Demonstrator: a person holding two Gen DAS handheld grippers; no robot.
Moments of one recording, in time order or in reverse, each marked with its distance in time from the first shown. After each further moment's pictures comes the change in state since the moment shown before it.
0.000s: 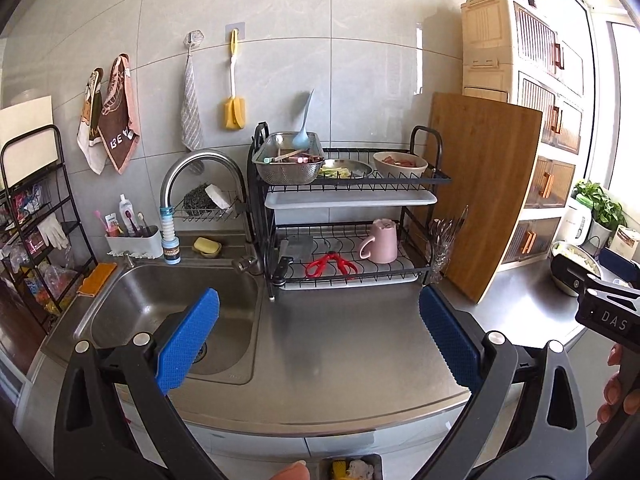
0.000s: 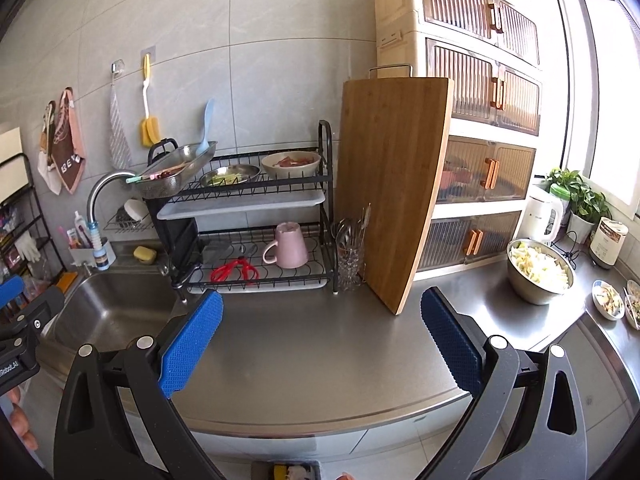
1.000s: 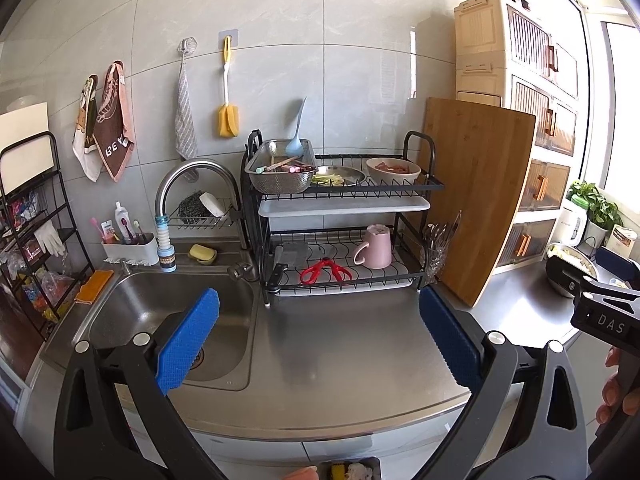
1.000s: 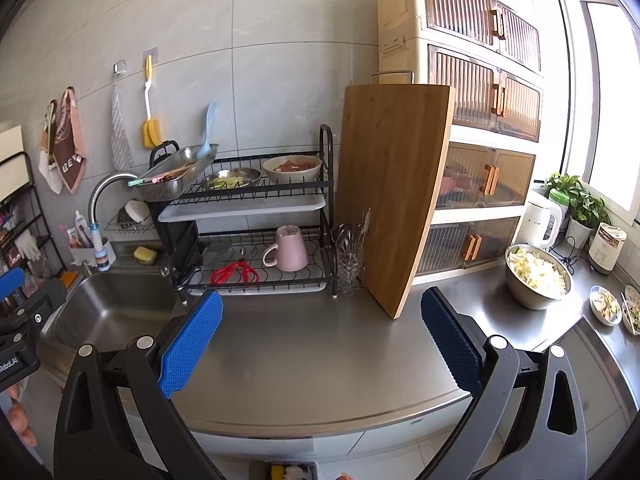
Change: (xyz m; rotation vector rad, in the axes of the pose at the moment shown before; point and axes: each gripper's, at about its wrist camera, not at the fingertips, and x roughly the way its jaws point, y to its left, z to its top) left arm -0.003 -0.007 0.007 0.010 -0.013 -0.014; right arm -0.004 0.000 0.008 -0.013 -0.002 0.004
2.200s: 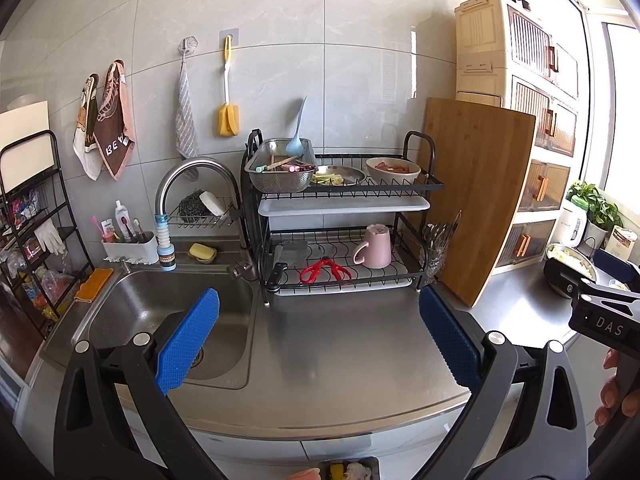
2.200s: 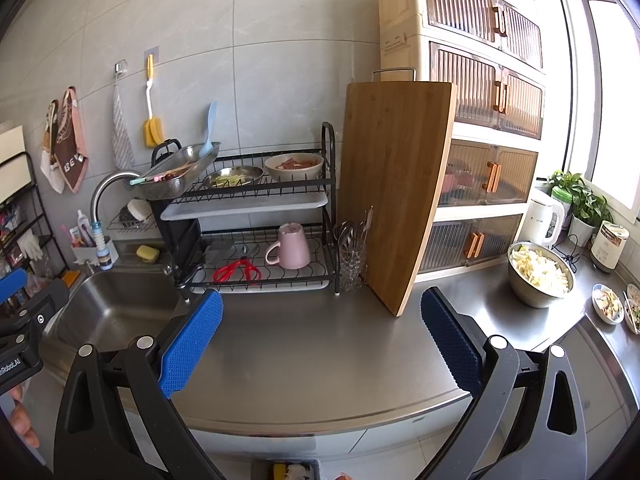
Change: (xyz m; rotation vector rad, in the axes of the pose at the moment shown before) left arm -0.002 -0.003 -0.001 -0.009 0.000 0.009; right arm 0.000 0.000 -0.001 0.000 0.008 0.009
